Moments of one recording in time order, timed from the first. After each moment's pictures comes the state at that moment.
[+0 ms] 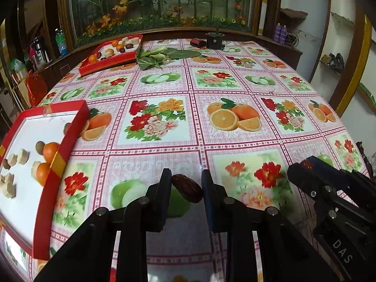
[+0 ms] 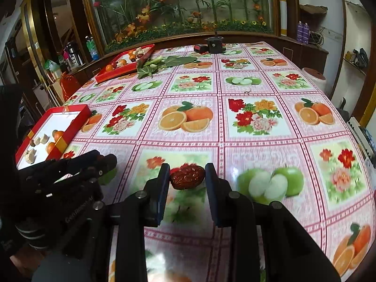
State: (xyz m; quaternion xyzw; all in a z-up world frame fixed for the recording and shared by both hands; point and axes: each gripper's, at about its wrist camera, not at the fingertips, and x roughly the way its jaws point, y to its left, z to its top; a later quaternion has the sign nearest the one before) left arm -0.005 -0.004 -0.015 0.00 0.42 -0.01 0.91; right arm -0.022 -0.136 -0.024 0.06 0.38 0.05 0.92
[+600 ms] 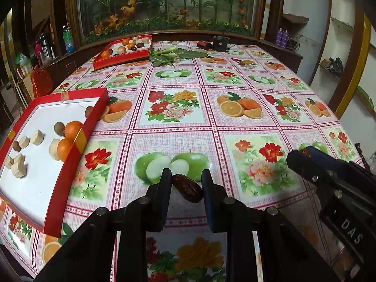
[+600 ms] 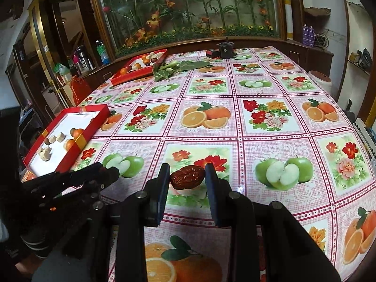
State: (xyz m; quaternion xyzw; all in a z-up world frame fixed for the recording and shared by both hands) left arm -0.041 0.016 -0.014 -0.01 0.41 -0.01 0.91; right arm -0.044 -0.117 -0.015 0.07 0.36 0.08 0.93
